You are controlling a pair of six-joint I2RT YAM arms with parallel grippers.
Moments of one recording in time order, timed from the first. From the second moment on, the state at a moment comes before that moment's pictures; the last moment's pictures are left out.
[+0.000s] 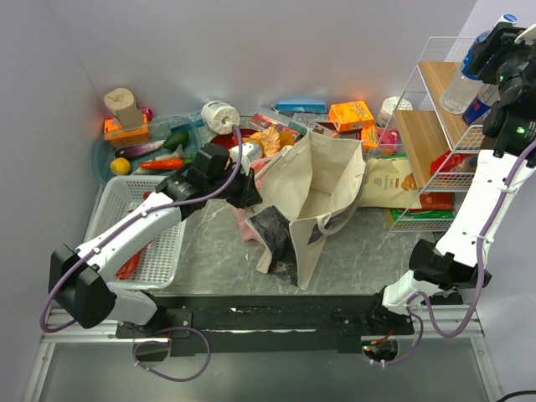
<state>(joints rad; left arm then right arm) -0.64 1.37 1.21 -0.43 0.35 -0.23 -0.43 1.61 2.37 -0.65 -0.24 0.03</state>
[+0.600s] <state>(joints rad) -0.64 1.37 1.21 -0.43 0.35 -0.24 -0.43 1.61 2.38 -0.61 -0.28 0.09</state>
